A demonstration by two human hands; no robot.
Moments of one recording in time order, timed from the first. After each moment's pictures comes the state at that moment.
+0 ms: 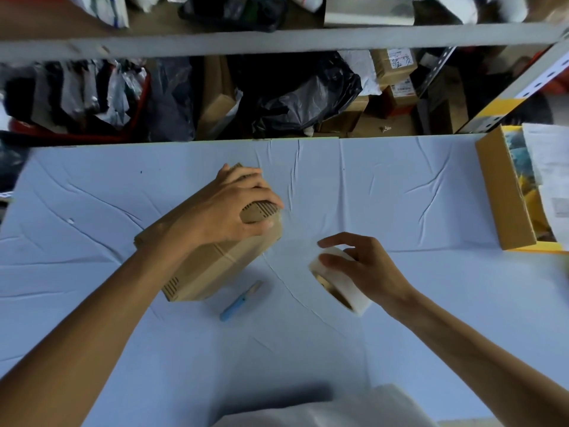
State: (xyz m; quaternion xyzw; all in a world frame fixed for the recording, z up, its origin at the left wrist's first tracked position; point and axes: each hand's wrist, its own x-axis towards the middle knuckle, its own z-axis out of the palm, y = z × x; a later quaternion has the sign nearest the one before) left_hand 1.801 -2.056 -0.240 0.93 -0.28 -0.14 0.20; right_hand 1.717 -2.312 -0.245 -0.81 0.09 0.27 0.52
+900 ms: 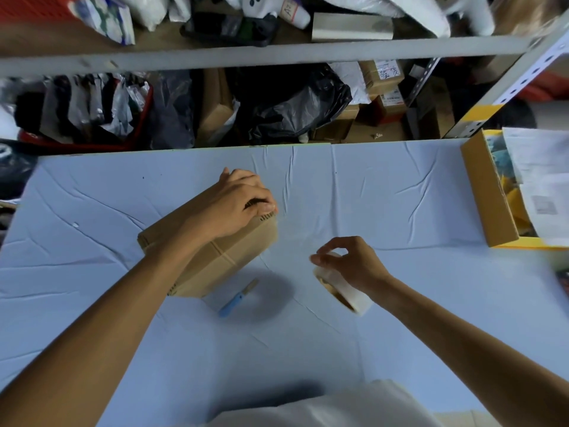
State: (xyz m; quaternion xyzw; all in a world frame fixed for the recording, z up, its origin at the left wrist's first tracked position) left_hand 1.800 -2.072 -0.241 0.94 -0.23 -0.11 0.24; right_hand 1.716 -2.314 -0.261 -0.84 0.15 0.29 0.43
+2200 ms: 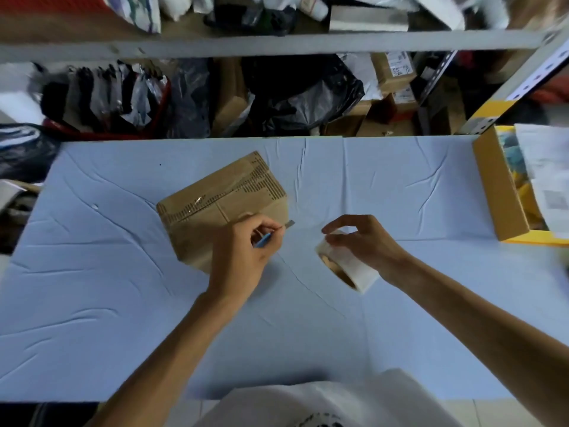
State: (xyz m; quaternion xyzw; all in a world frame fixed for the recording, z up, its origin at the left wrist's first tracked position) left_hand 1.672 -2.100 -0.240 0.87 0.01 0.05 0.49; right_hand 1.711 -2.306 -0.233 -0.83 0.12 0.27 0.48
